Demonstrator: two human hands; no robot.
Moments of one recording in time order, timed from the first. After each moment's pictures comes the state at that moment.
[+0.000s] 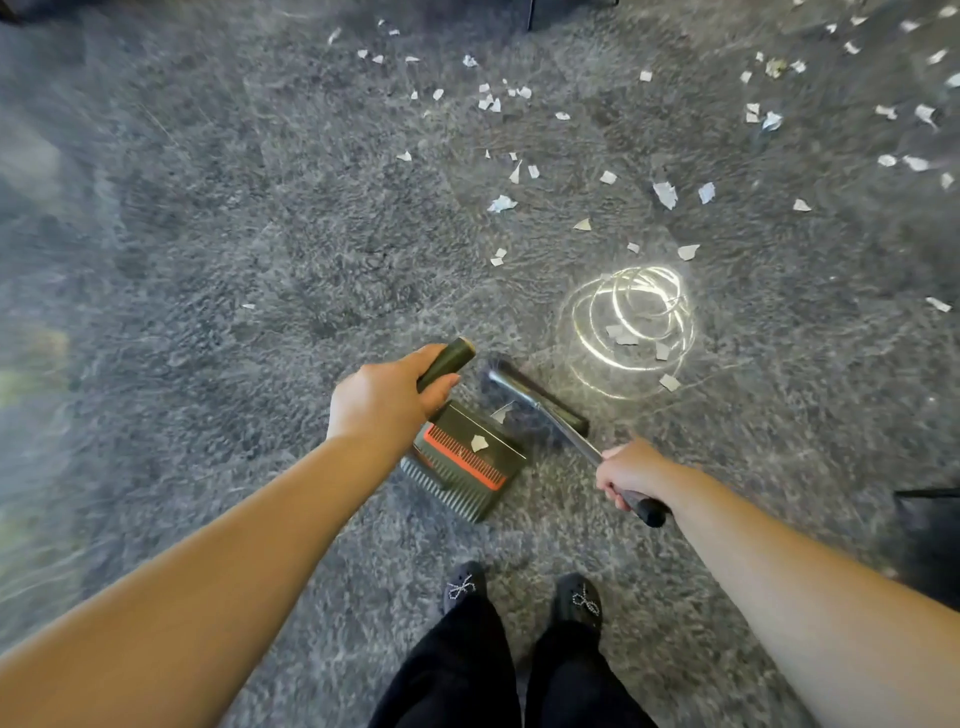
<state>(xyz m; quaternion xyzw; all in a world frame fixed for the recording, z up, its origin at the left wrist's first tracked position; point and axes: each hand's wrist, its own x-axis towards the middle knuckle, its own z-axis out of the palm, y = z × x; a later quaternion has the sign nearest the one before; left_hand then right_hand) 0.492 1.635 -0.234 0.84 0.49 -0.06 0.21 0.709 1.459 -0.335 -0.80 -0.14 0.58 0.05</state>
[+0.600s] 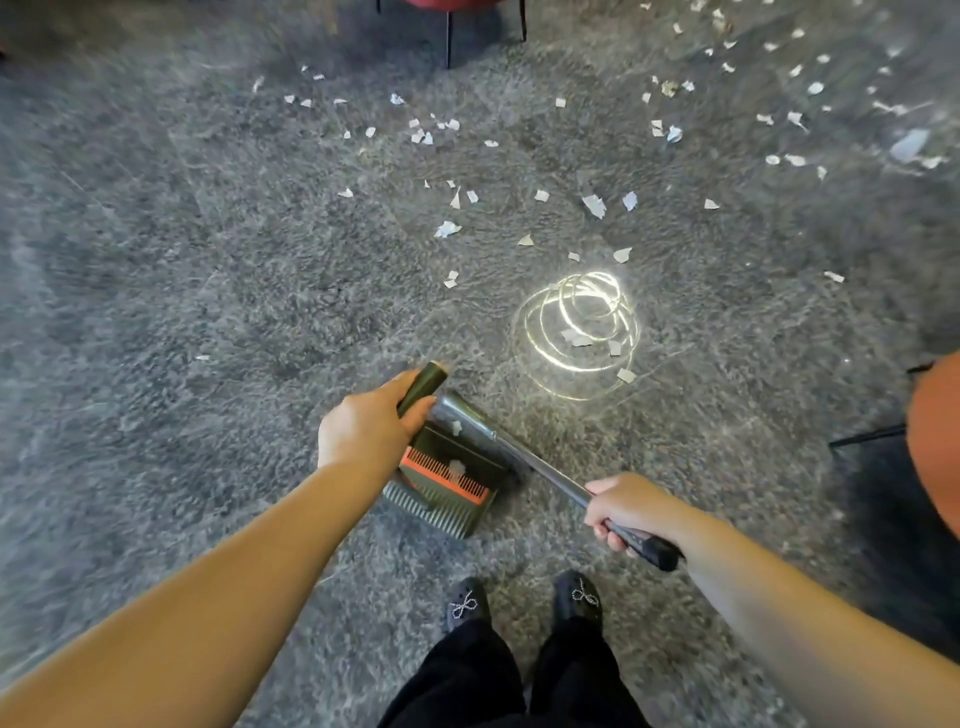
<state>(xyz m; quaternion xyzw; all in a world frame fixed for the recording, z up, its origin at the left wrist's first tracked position) 0.473 1.642 -0.233 0.86 0.46 -0.06 0.23 0.650 1.417 -0.258 -0.77 -0.06 0.61 0.16</state>
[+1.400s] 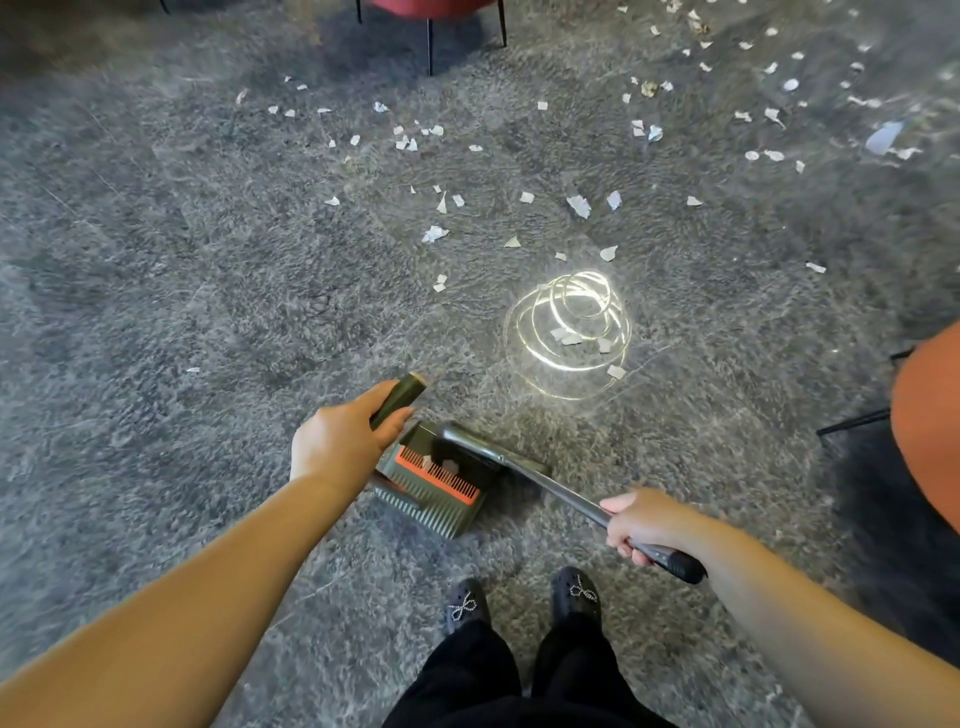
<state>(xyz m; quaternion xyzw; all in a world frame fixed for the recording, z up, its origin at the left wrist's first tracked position) 0.455 1.643 -0.233 0.87 0.44 -0.05 0.22 0.659 1.382 -0.263 -0.78 -0.06 0.62 0.12</state>
